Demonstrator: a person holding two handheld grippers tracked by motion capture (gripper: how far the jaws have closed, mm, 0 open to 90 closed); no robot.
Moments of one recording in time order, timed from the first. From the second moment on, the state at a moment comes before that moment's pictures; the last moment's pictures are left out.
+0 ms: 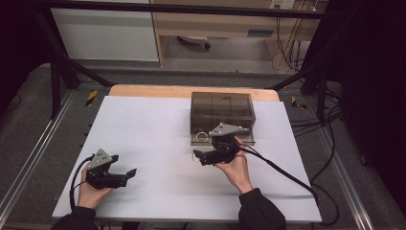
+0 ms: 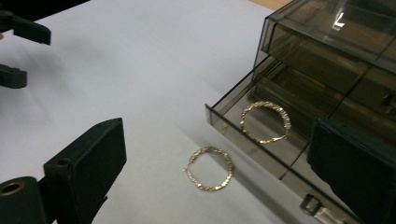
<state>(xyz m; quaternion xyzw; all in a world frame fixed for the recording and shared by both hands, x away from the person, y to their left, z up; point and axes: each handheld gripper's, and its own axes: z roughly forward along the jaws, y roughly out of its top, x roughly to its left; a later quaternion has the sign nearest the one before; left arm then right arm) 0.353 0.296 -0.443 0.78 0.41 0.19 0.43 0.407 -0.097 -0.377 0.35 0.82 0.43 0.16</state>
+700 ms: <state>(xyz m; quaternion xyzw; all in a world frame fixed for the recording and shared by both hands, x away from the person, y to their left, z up) 0.353 0.295 -0.443 0.78 0.41 0.19 0.43 0.398 -0.079 -0.412 0.35 0.82 0.43 0.10</state>
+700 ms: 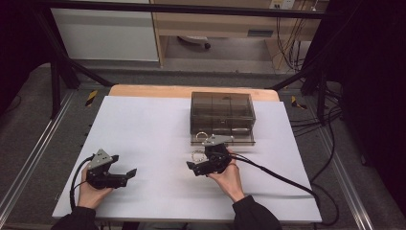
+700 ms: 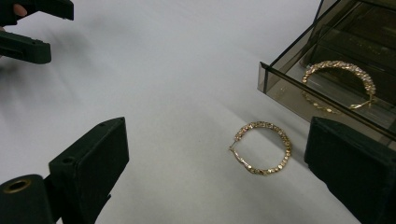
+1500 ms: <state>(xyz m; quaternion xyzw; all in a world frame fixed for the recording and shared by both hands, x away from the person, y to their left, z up) 0.352 0.295 -0.442 0.78 0.41 0.19 0.43 0.417 -0.068 -0.445 0.36 0.84 0.38 0.09</state>
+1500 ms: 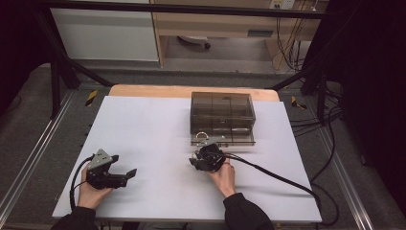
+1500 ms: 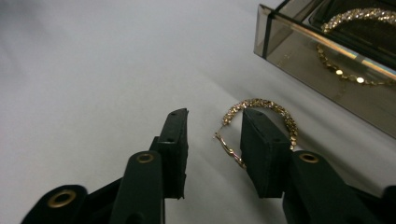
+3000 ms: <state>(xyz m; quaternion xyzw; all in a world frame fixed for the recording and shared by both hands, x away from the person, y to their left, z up) 0.352 0.295 -0.442 0.78 0.41 0.19 0.43 0.418 -0.068 -0.449 0.34 0.86 0.36 0.10</state>
